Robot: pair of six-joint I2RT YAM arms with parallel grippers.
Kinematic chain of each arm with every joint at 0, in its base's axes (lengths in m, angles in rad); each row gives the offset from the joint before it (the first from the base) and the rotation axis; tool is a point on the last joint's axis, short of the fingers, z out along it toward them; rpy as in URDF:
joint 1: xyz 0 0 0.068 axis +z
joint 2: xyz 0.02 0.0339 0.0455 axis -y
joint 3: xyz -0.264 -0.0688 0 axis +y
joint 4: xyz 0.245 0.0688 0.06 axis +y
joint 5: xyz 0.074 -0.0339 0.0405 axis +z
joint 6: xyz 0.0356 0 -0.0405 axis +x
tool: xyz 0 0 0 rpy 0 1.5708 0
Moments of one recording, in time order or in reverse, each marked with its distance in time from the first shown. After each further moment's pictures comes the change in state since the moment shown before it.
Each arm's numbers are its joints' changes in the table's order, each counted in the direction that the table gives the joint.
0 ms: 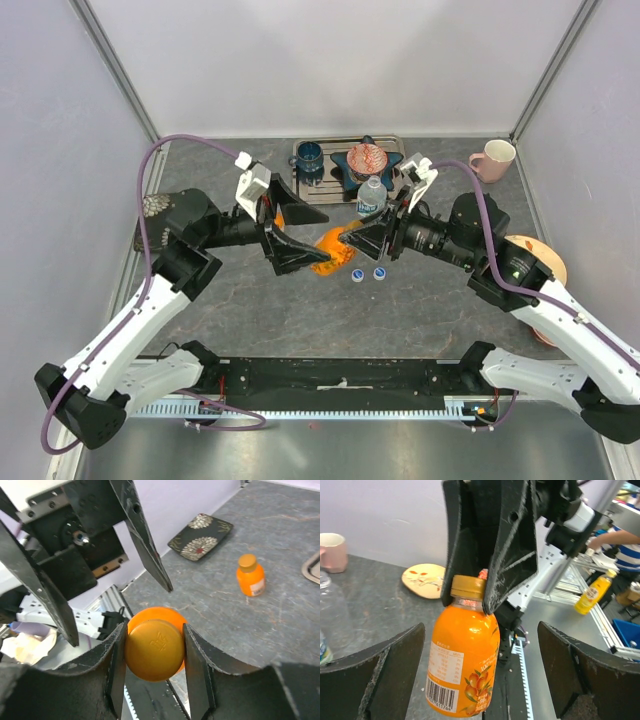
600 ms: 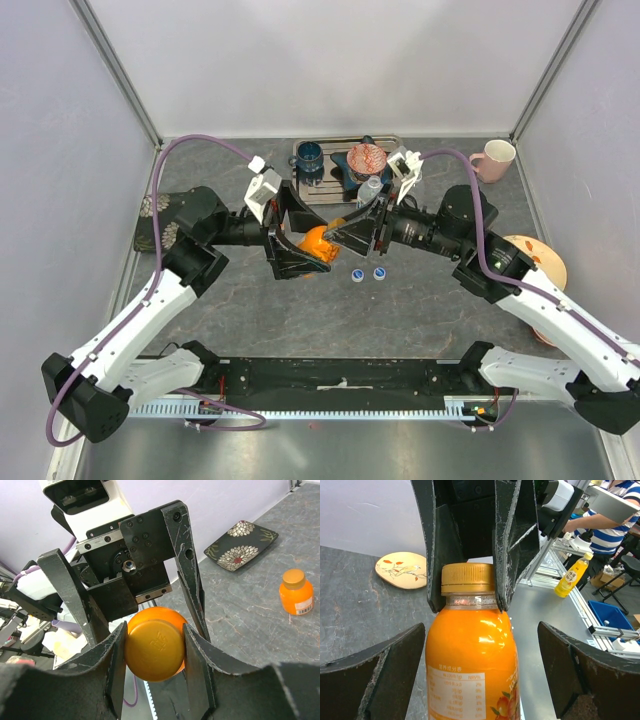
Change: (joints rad) left arm 0.000 -0.041 0.039 -0.080 -0.159 -0.037; right arm 0.000 -0.063 0.000 -0.171 0.149 0.101
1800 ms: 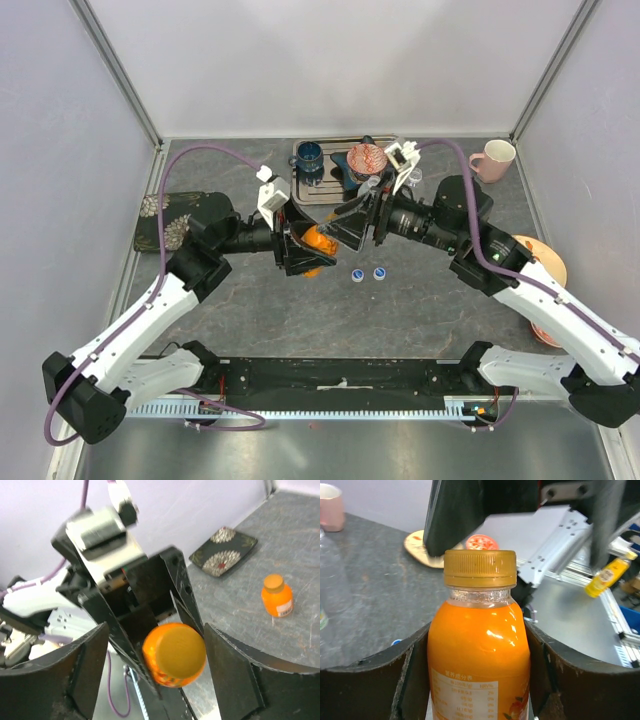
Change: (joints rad) left arm -0.025 0.008 0.046 0.124 0.132 0.121; right arm 0.000 -0.055 -0.061 0.053 -0.051 -0.010
